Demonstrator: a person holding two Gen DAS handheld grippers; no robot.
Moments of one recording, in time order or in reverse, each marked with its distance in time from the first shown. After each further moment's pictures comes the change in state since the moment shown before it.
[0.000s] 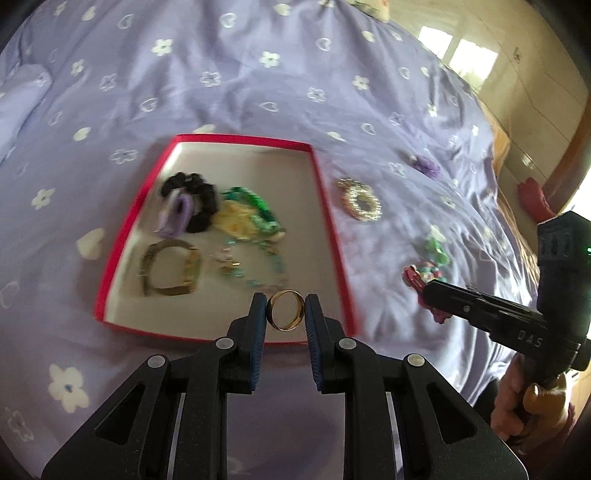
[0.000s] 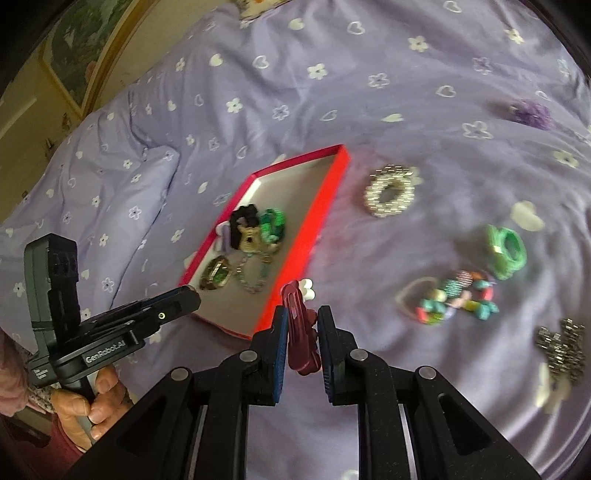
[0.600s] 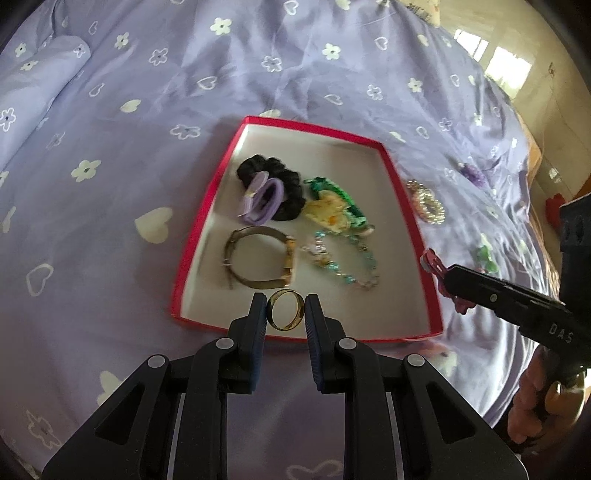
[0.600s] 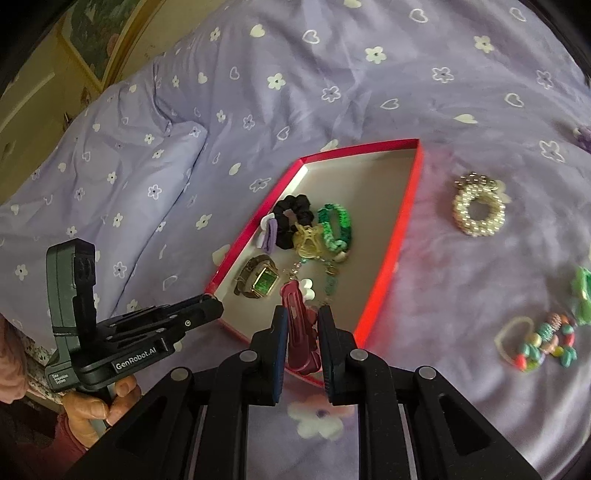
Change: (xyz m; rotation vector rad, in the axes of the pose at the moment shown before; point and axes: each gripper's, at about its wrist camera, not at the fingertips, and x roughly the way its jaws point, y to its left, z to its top) left arm 0.009 0.065 -0.005 -0.074 0.036 0.098; right arm 0.056 0.051 0.020 -0.079 0.060 0.054
